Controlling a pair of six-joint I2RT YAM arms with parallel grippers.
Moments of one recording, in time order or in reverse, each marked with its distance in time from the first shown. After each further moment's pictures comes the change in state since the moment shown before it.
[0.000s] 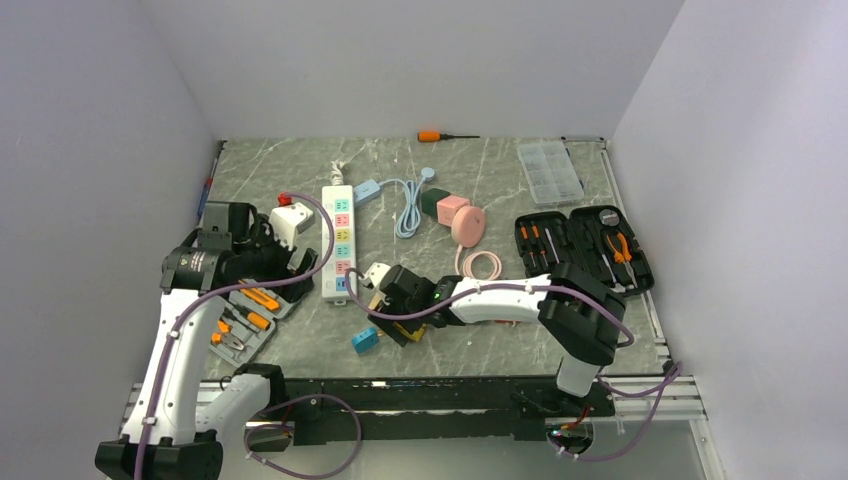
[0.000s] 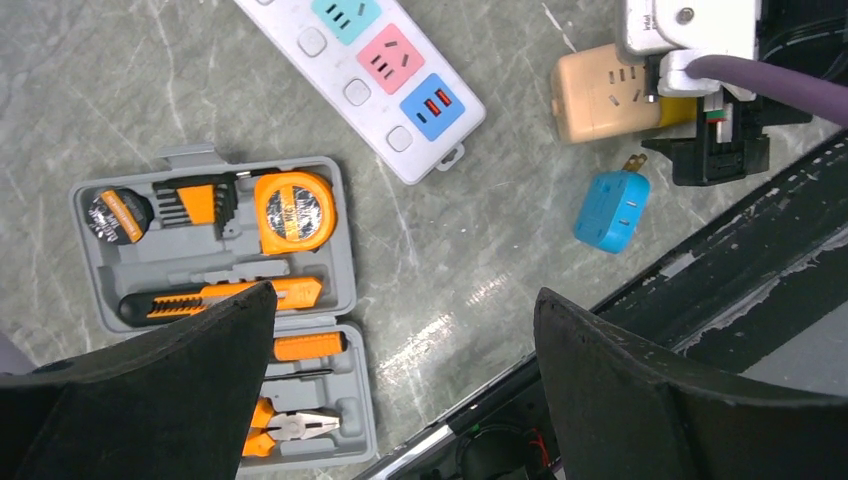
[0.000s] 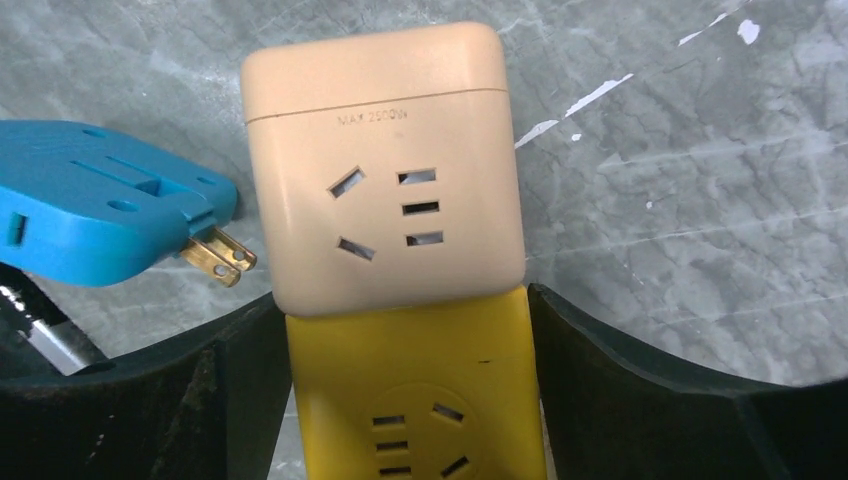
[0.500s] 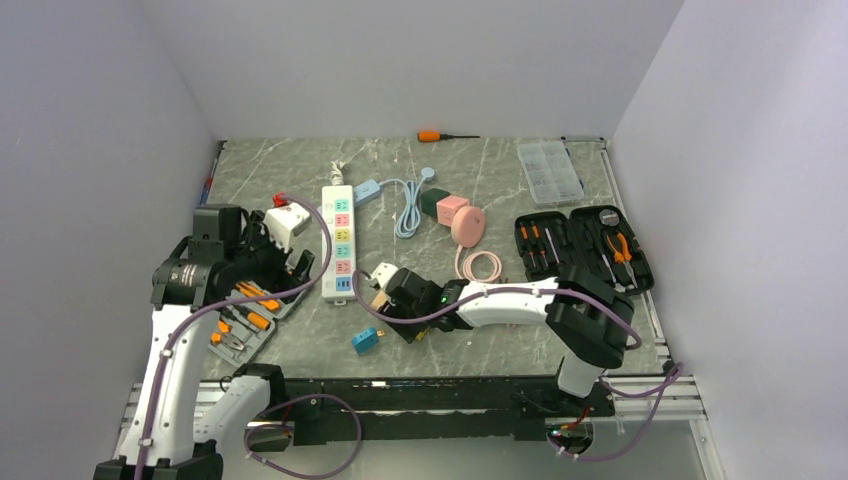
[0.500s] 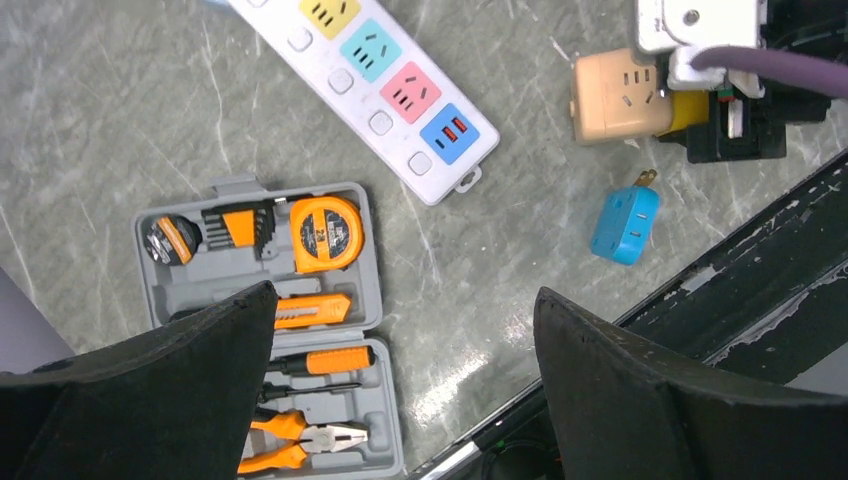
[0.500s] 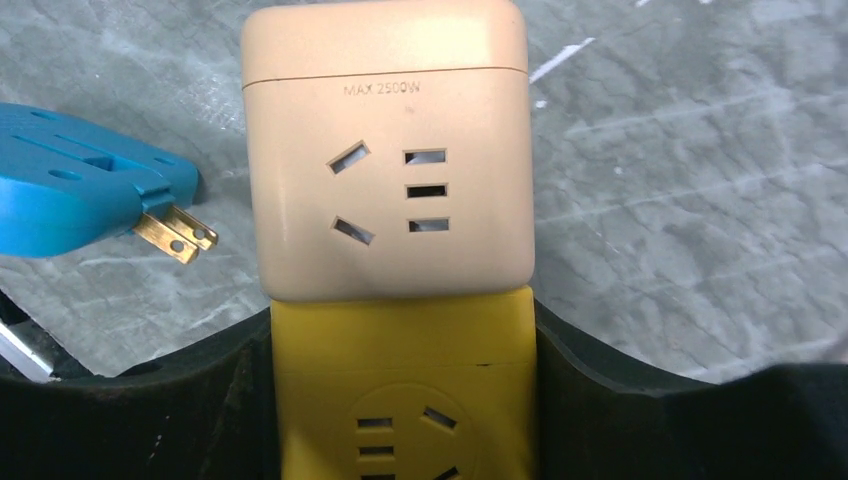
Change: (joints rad) left arm 0.000 -0.051 0.018 0.022 -0.022 0.019; right arm 0.002 -0.022 -0.073 0.068 0.037 0.011
